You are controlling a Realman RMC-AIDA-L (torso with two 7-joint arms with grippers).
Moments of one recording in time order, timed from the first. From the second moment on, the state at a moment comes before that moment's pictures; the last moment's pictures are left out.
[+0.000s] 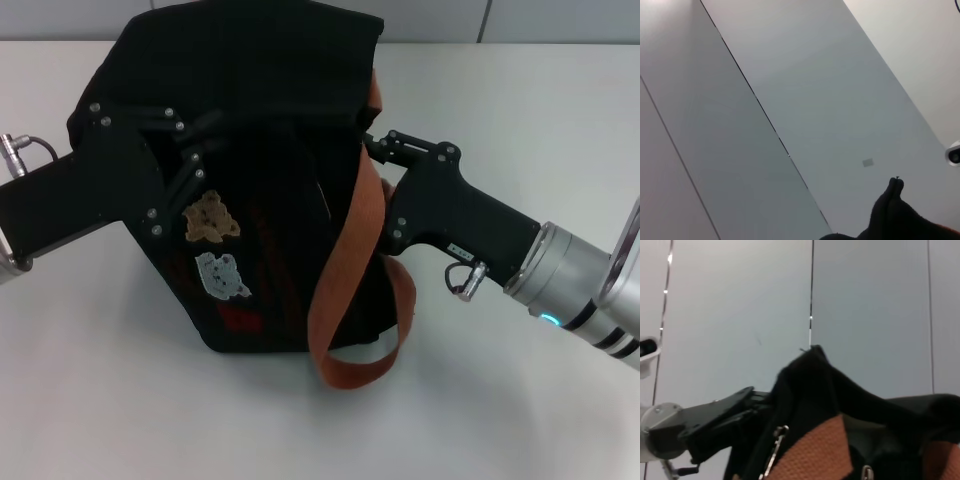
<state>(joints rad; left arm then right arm) -0.41 -2.07 0.67 0.50 1.58 1.82 -0.43 0.67 2.09 -0.35 0.18 -1.80 -1.49 0.30</state>
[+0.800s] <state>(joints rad) -0.43 -2.07 0.68 0.48 1.58 1.82 -0.42 0.65 2.09 -0.25 0.32 -1.79 -1.45 -0.01</state>
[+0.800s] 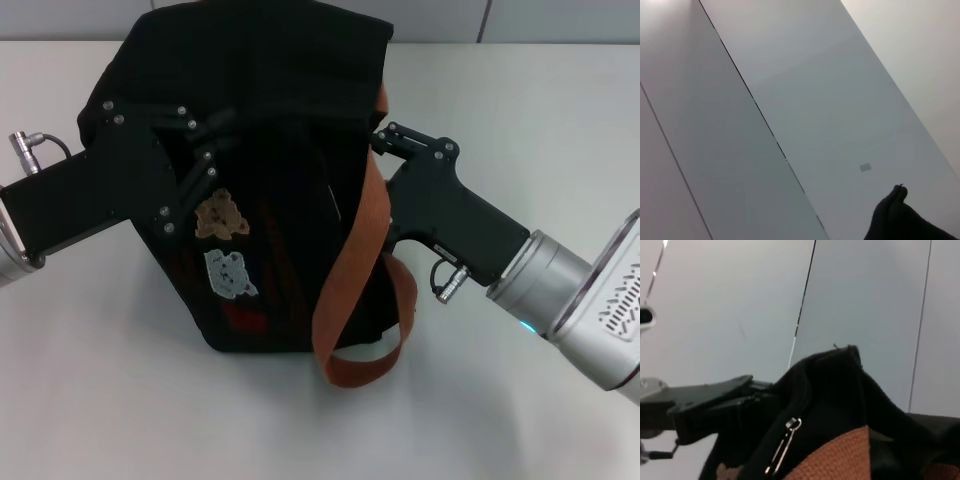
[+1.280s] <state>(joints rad) -0.44 -2.07 0.68 0.47 1.58 1.82 -0.42 0.64 2.09 -0.19 0.32 -1.80 -1.41 -0.07</state>
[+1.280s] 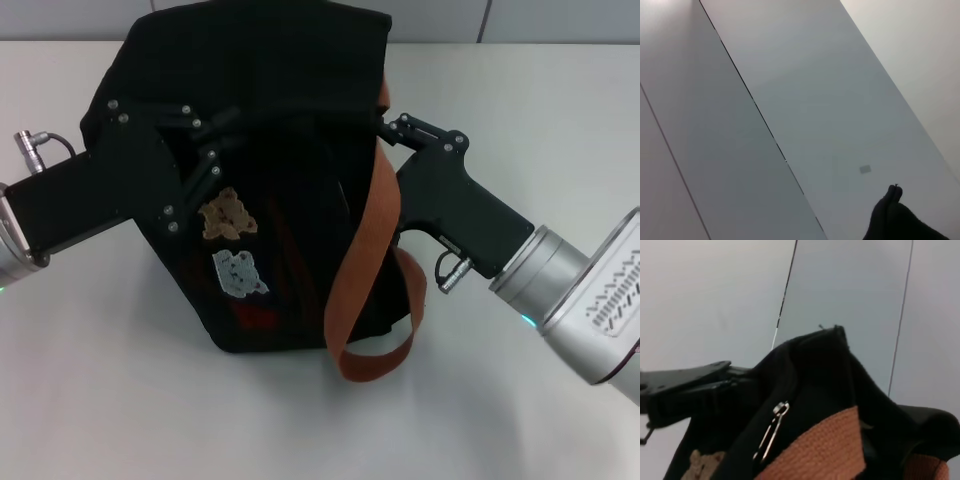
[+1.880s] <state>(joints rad) -0.46 -2.07 0.68 0.44 1.59 1.81 -0.42 0.60 2.09 -0.18 0.35 -1.87 -1.43 -0.36</state>
